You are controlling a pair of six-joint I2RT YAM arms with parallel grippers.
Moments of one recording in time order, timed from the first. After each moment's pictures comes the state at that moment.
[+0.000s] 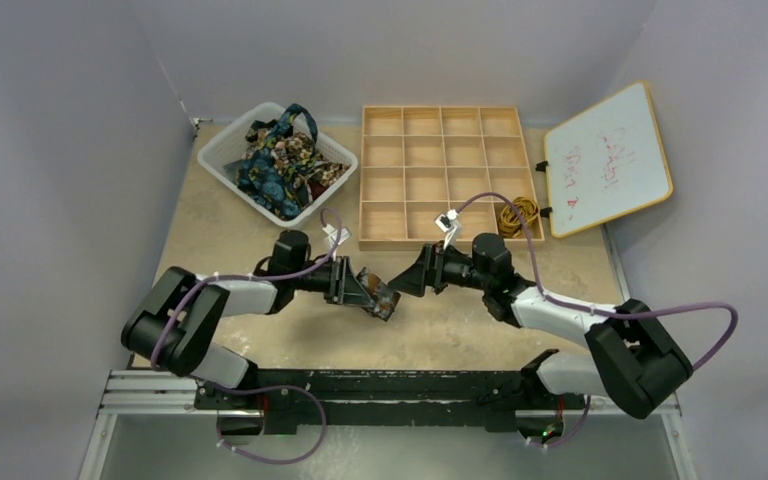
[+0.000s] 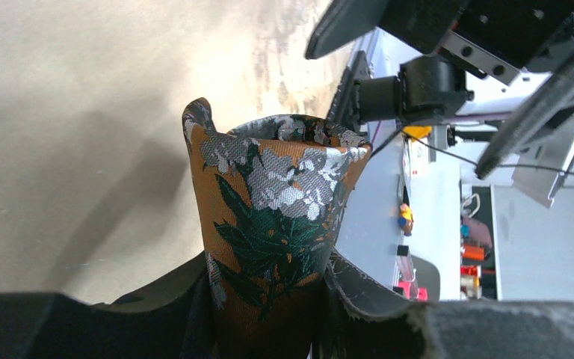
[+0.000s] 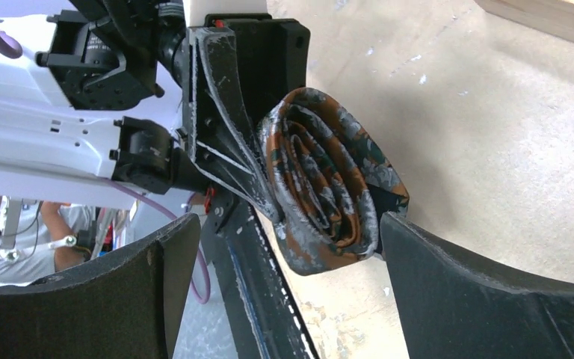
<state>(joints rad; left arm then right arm) -0.43 1.51 0.41 0.52 0.98 -0.69 0.59 1.28 0.41 0.56 -0.63 0.77</state>
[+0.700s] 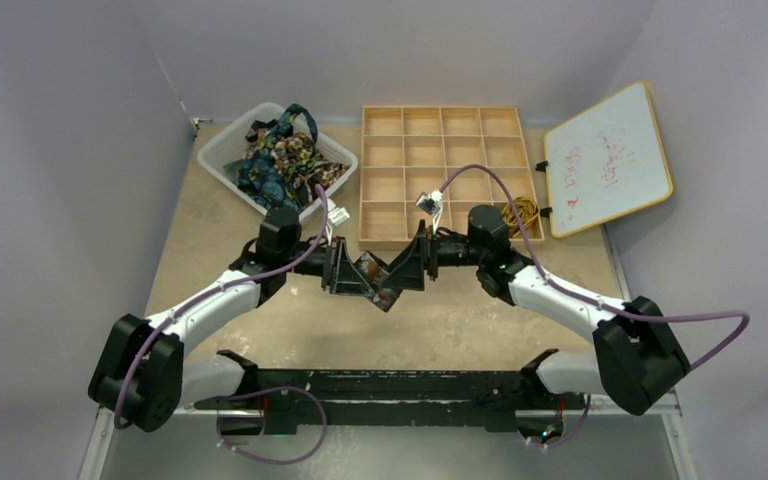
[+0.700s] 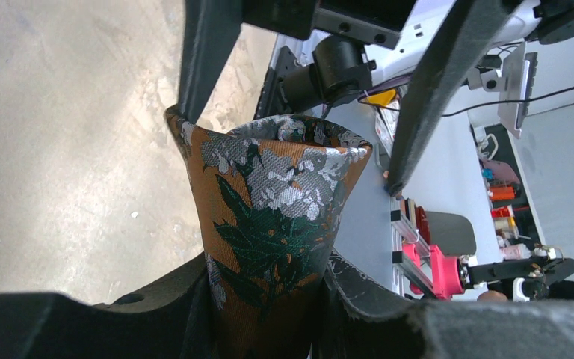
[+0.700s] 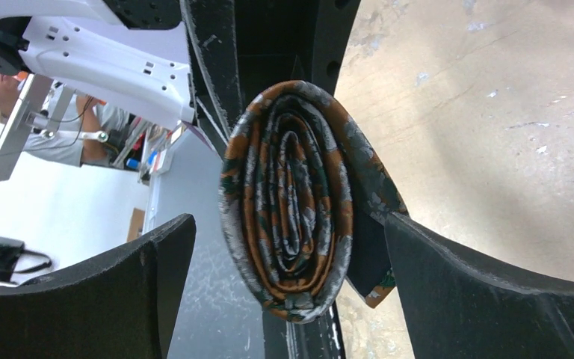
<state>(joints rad) -0.44 1.21 0.58 0.21 1.12 -0.57 0.58 1.28 0.64 0.44 -0.94 0.66</state>
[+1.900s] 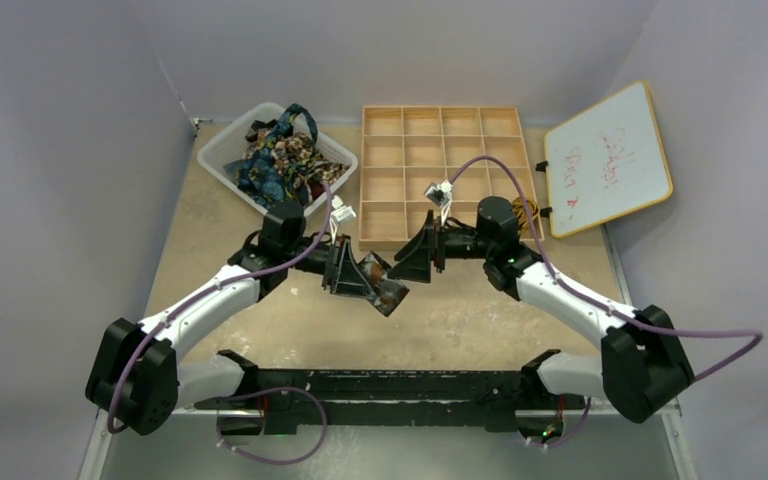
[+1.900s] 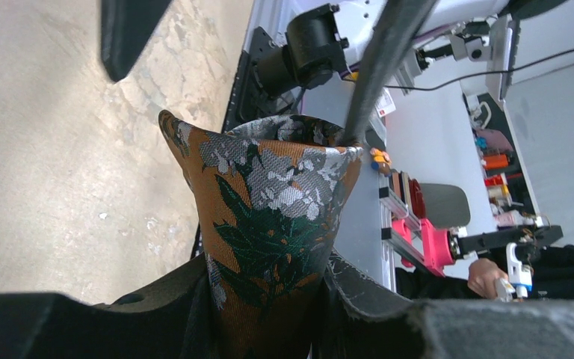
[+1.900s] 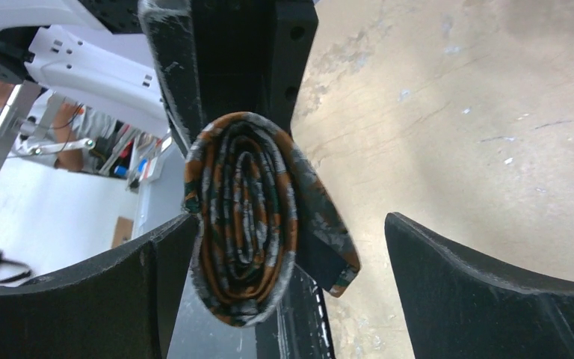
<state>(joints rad) -0.48 1.19 0.68 0.04 1.15 -0.51 0.53 1.22 0.68 0.34 -0.93 0.60</state>
